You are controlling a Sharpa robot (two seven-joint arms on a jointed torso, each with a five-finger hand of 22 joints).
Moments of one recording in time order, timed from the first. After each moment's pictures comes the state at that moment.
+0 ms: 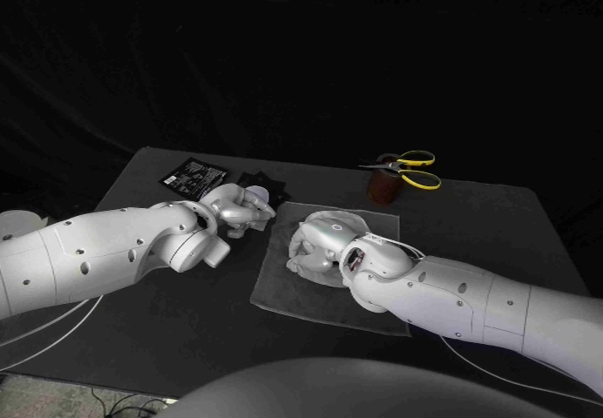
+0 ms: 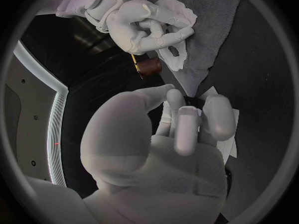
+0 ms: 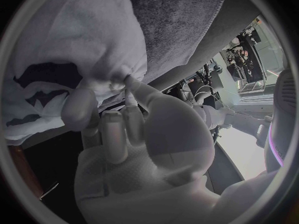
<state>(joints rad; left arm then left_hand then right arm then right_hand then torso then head) 1.09 -0.93 -0.11 1.51 -0.55 -0.36 -0.03 1.26 -0.16 0.83 -0.03 0.05 0.87 0.14 0.53 0.29 1.05 0.05 1.14 0.70 1.47 -0.01 1.49 1.31 0.08 1.37 0.08 1.31 1.26 0.97 -0.38 -0.14 1.27 -1.56 -0.41 -0.09 1.22 0.00 0.48 -0.26 0.05 1.11 0.09 0.28 0.34 1.46 0.02 1.39 1.31 1.47 -0.04 1.52 1.31 0.09 1.39 0.06 1.00 1.31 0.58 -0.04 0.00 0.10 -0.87</state>
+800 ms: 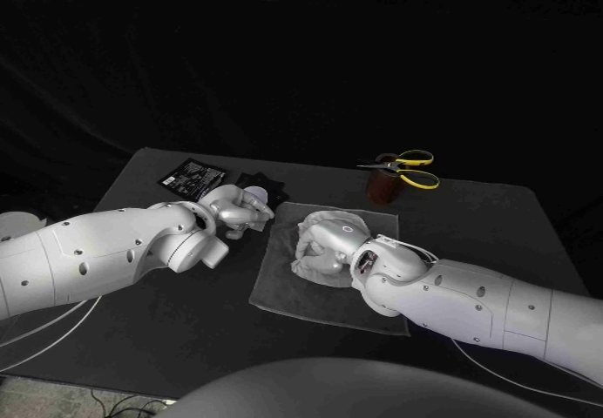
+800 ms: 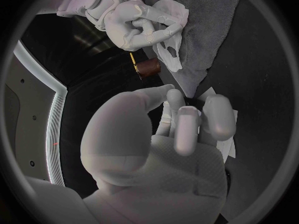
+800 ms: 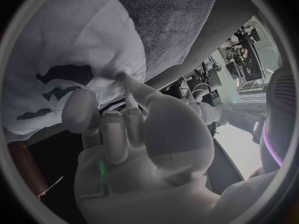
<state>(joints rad) 1.09 -0.93 -0.11 1.50 -0.55 -0.35 -0.04 1.26 -0.16 0.83 -0.03 0.05 0.87 0.15 0.53 0.29 1.04 0.06 1.14 0.69 1.47 -0.01 1.49 1.31 0.08 1.37 0.08 1.31 1.26 0.97 -0.46 -0.14 1.34 -1.55 -0.43 -0.07 1.22 0.02 0.48 -0.25 0.05 1.09 0.09 0.32 0.38 1.46 0.01 1.44 1.31 1.47 -0.05 1.52 1.31 0.09 1.40 0.05 1.02 1.31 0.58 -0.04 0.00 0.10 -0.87</state>
